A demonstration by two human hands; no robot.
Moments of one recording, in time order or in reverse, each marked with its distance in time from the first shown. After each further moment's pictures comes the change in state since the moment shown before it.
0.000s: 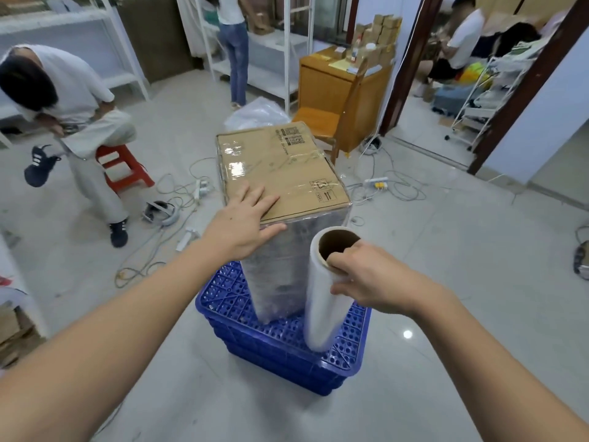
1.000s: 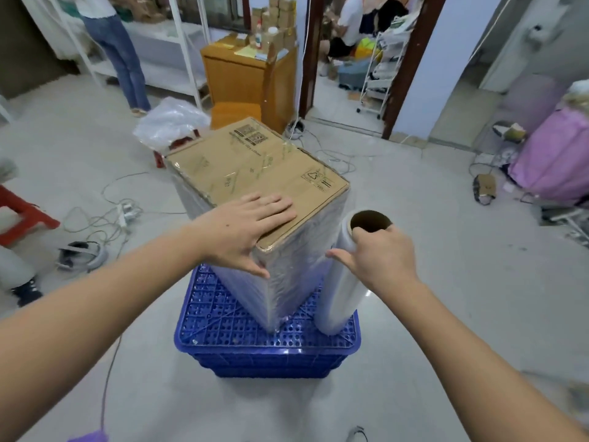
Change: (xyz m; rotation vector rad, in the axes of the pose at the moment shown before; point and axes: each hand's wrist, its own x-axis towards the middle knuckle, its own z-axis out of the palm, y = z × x) left_hand 0.065 -0.034 -0.009 0.347 -0.121 0.964; right_hand 0.022 -0.026 0.036 -0.382 0.317 0.798
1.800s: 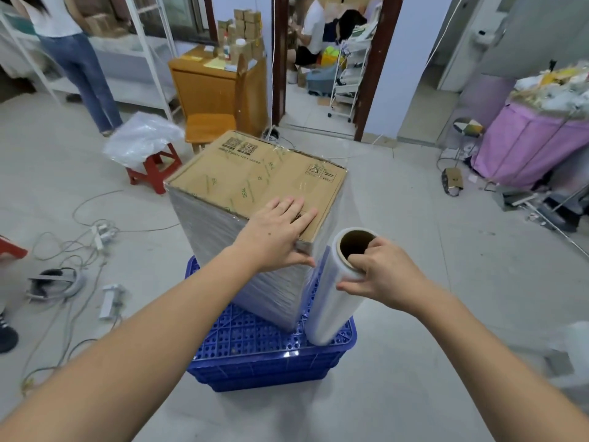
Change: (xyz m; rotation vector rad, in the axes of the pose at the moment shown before) left_hand 0.050 0.047 0.000 0.046 0.138 -0.142; right_hand -0.034 0.018 -0.002 0.197 -0.026 -0.338
